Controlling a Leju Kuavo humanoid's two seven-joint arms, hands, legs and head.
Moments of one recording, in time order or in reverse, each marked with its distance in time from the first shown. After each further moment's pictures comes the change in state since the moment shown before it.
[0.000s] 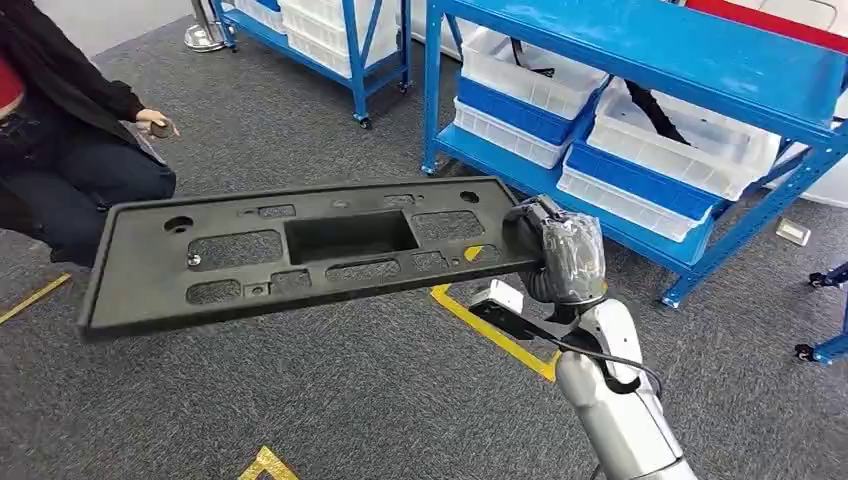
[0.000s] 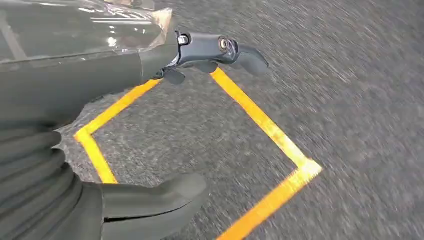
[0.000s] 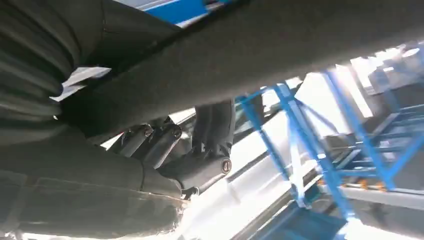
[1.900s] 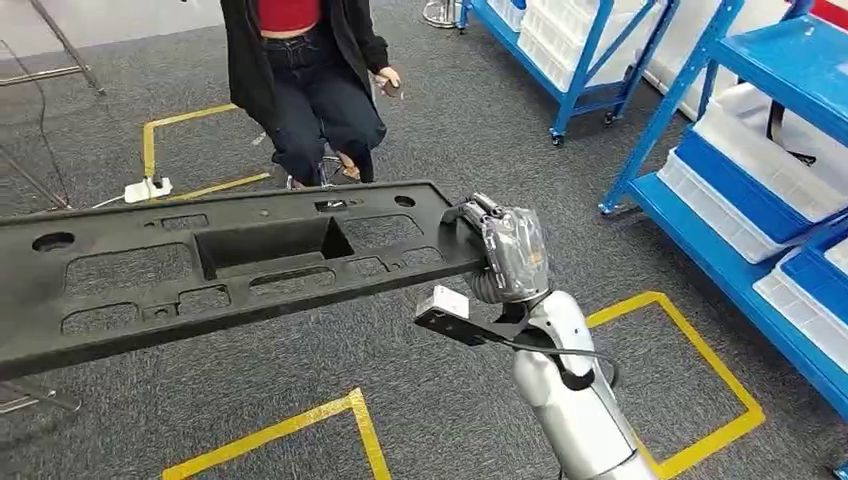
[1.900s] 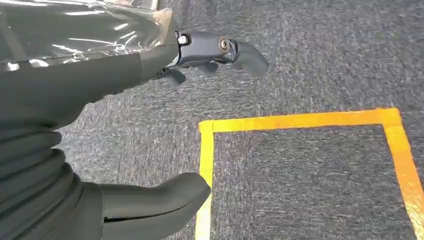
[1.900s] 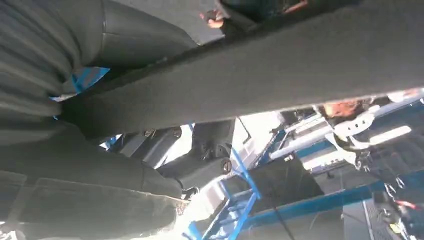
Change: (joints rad) left arm 0.094 -0.013 0.125 0.026 0.057 0.090 0.004; right arm -0.057 0.121 0.091 0.023 0.018 0.095 -0.007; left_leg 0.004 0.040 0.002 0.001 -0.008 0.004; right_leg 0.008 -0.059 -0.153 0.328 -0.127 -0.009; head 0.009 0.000
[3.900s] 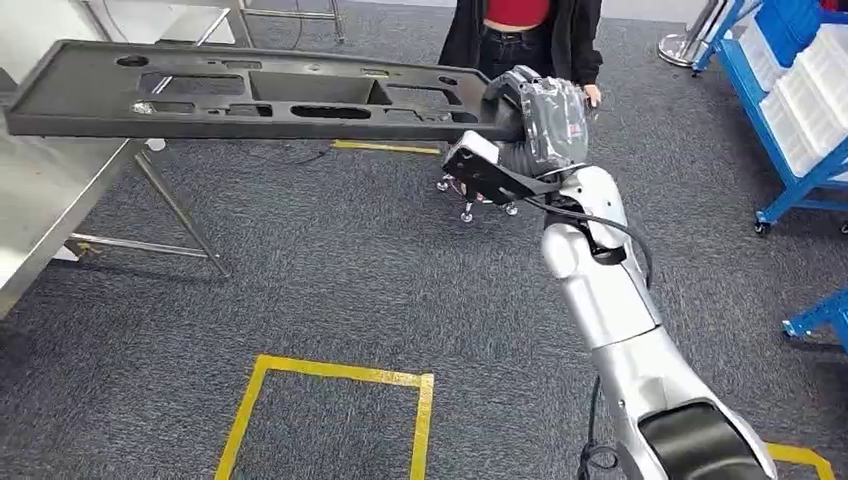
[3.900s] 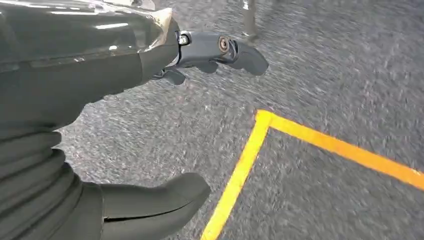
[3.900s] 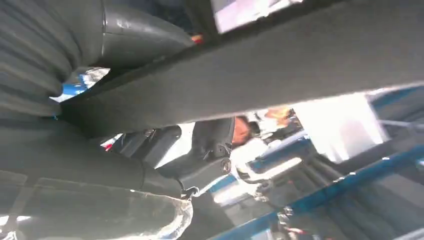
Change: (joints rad) left arm -0.072 0.011 -0.006 -0.016 -0.058 -0.101 -0.042; right arm -0.425 -0.090 -0.046 0.251 -0.044 0.083 0.107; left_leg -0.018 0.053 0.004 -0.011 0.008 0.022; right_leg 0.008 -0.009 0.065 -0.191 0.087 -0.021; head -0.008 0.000
